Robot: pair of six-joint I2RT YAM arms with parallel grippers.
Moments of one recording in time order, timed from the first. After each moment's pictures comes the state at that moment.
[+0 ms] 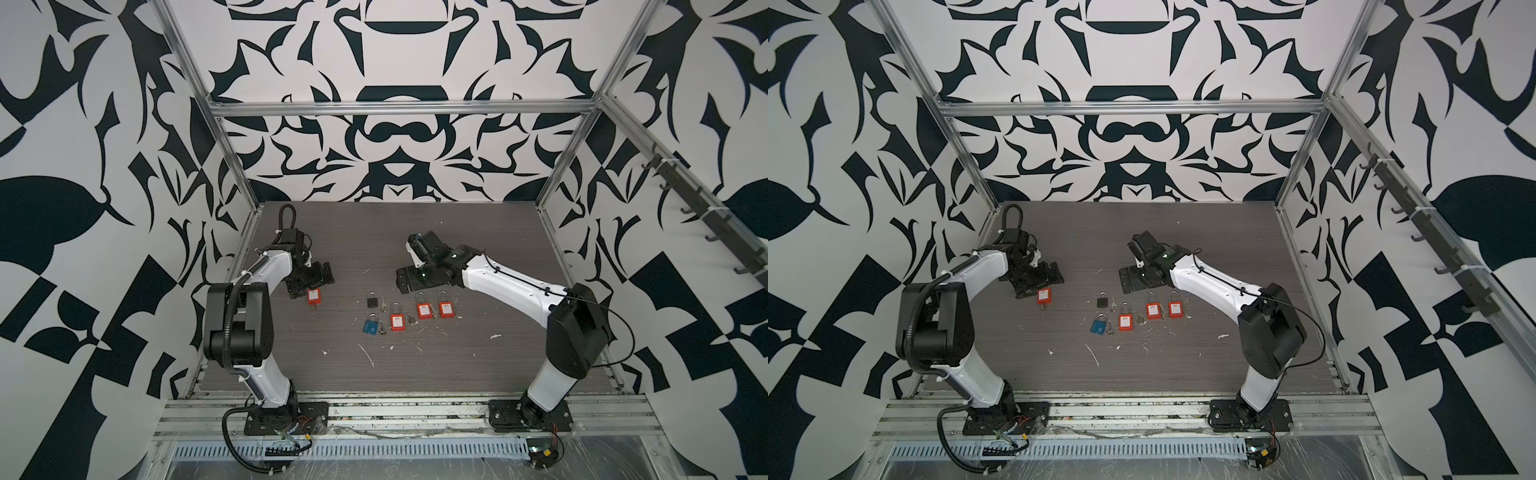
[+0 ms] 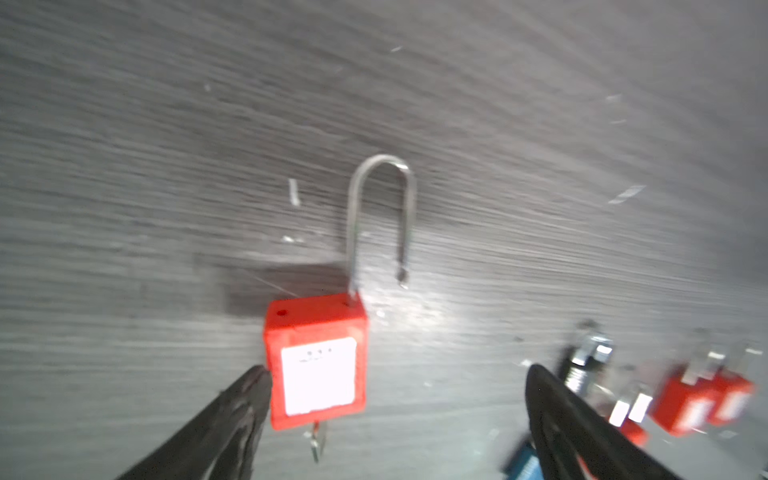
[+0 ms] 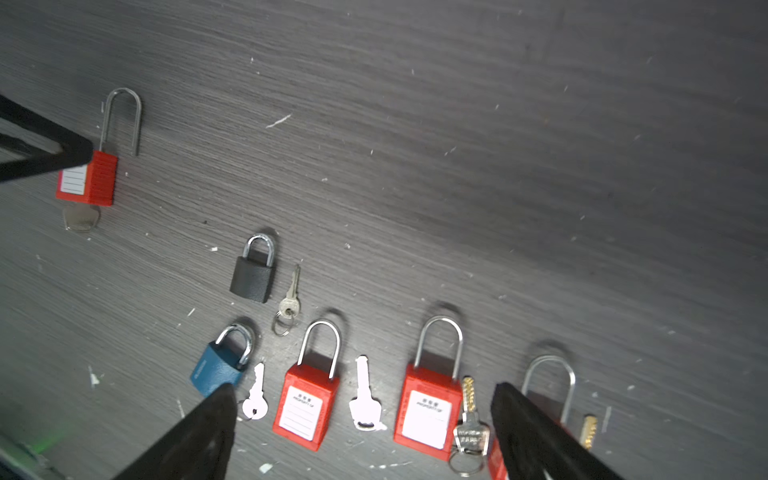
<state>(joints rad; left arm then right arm) -0.03 1.68 1.11 -0.70 0.32 -0.35 0.72 1.71 1.35 -0.65 0.00 0.40</state>
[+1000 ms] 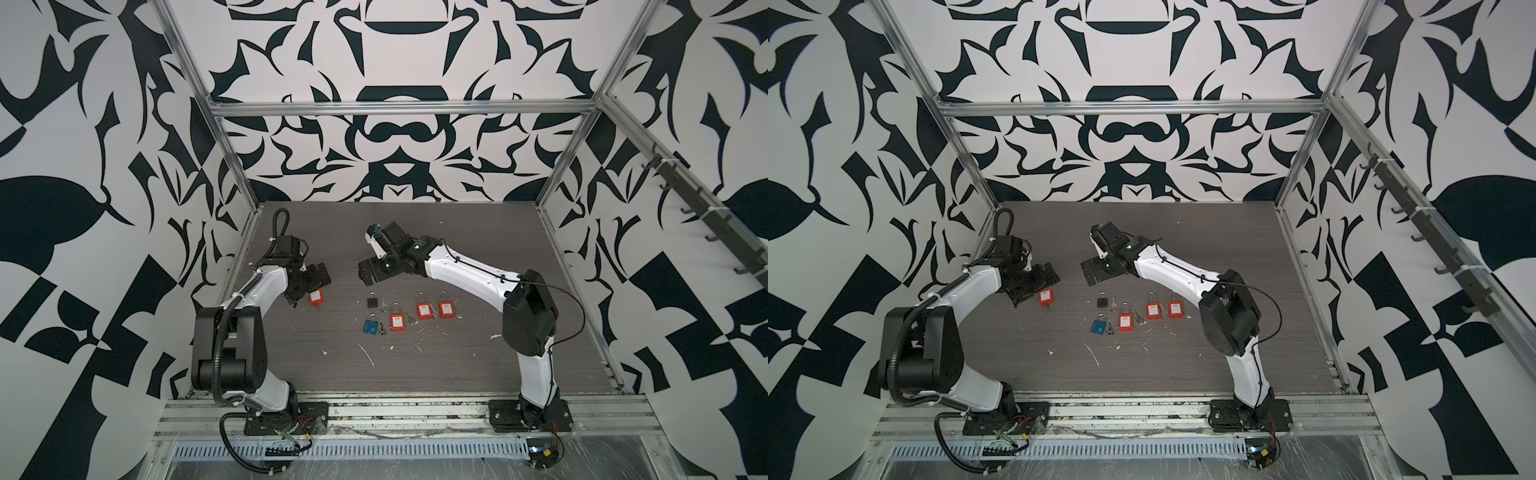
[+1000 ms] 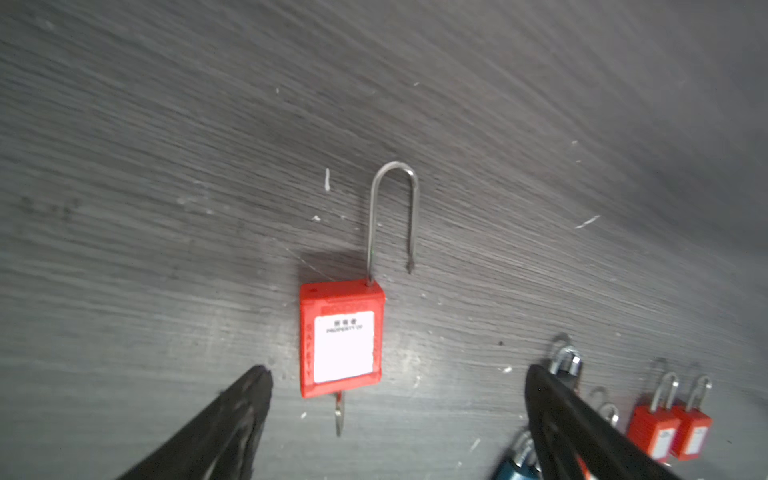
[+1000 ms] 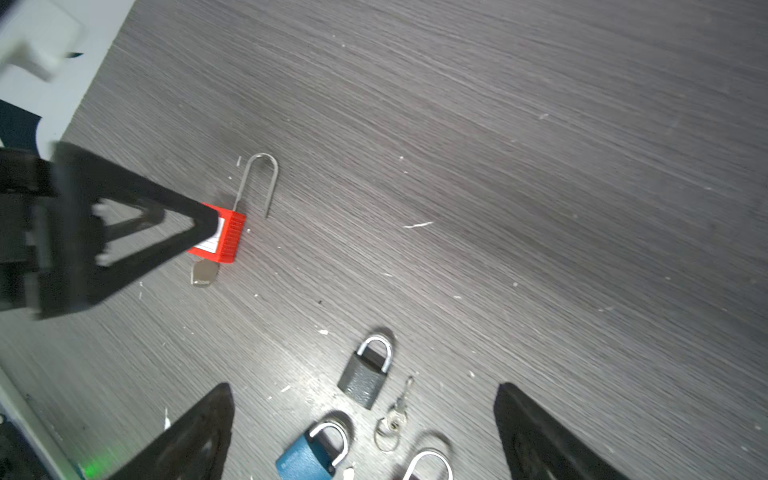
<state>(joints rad) -0.03 1.57 0.97 -0.60 0.24 -0.43 0.83 2.01 1.74 -0.64 -0.05 0.34</state>
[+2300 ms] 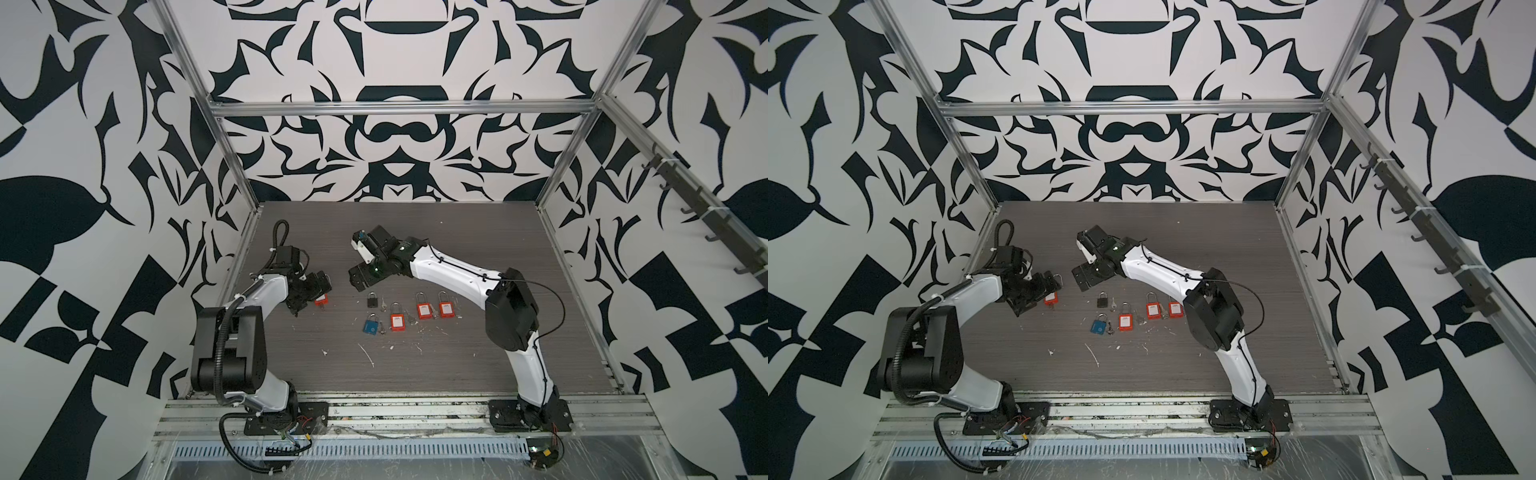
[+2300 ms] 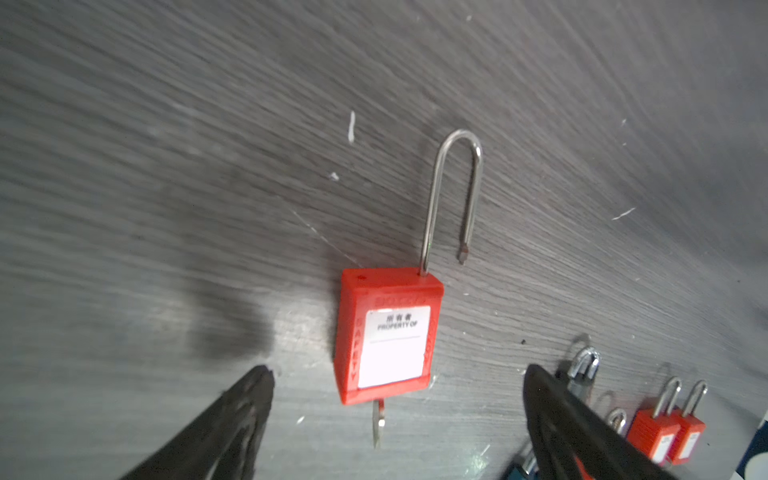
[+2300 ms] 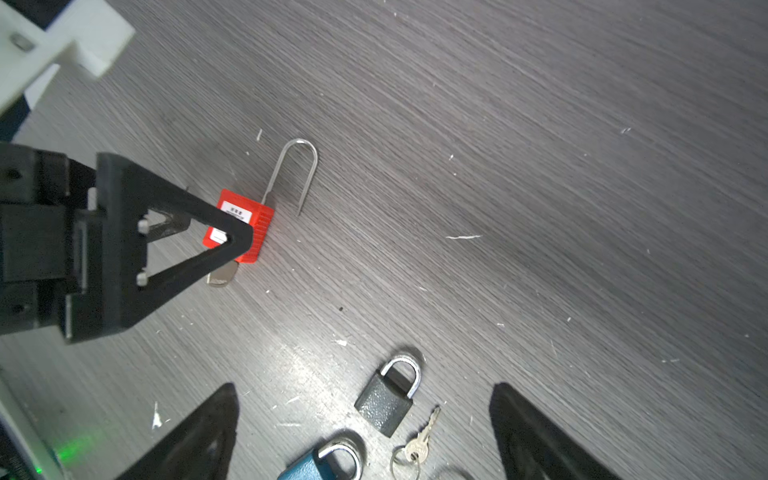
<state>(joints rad) -0.02 1.56 0.86 -0.50 0.29 -0.51 0.87 2.12 1.86 -0.70 -0.07 0.26</state>
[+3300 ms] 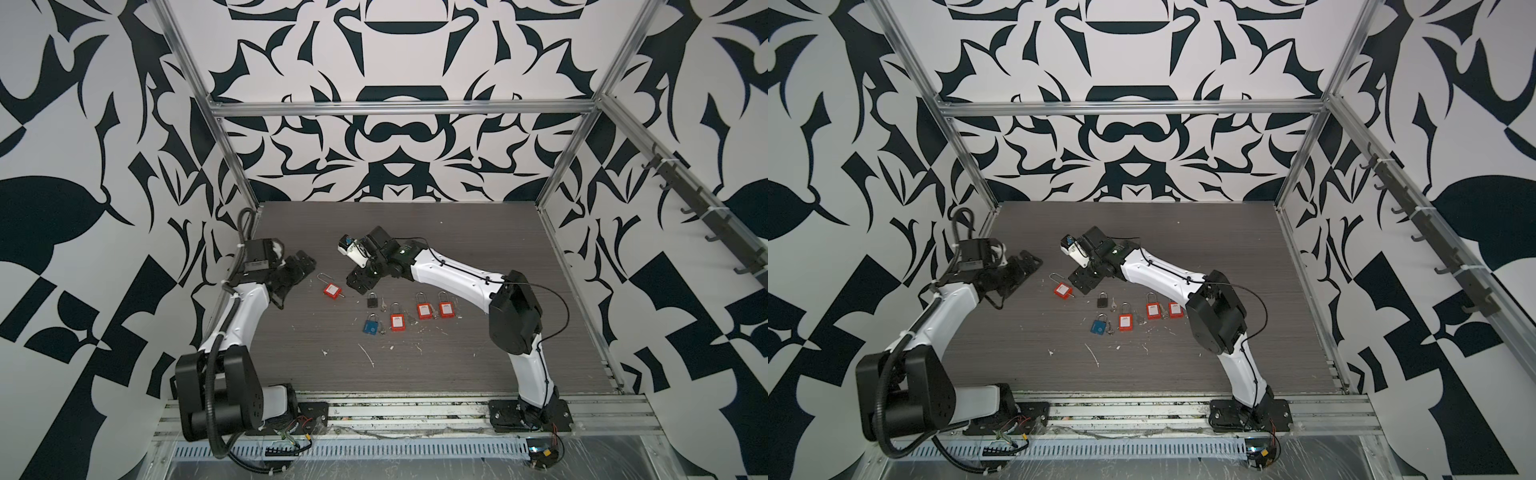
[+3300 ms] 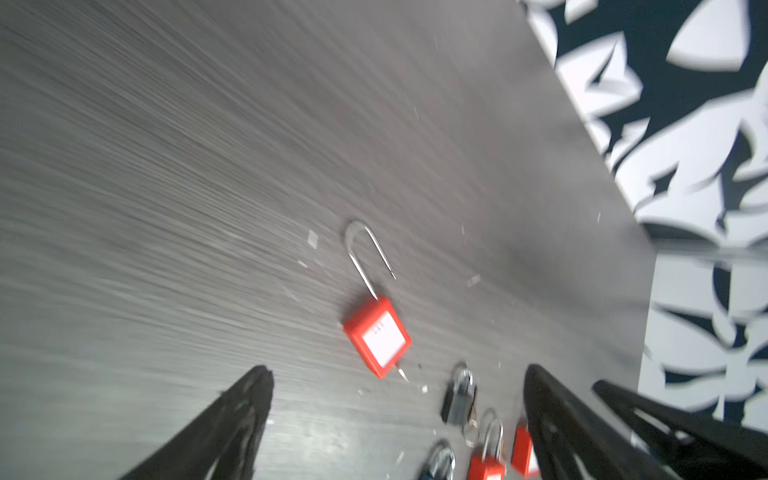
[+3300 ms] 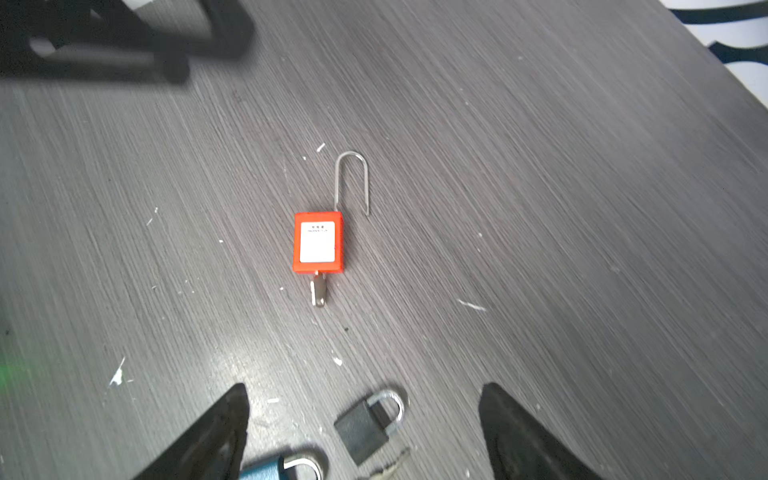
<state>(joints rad) 0.18 1.29 0.89 -0.47 0.37 -0.55 0.88 2.13 1.87 -0.61 -0.13 -0.09</state>
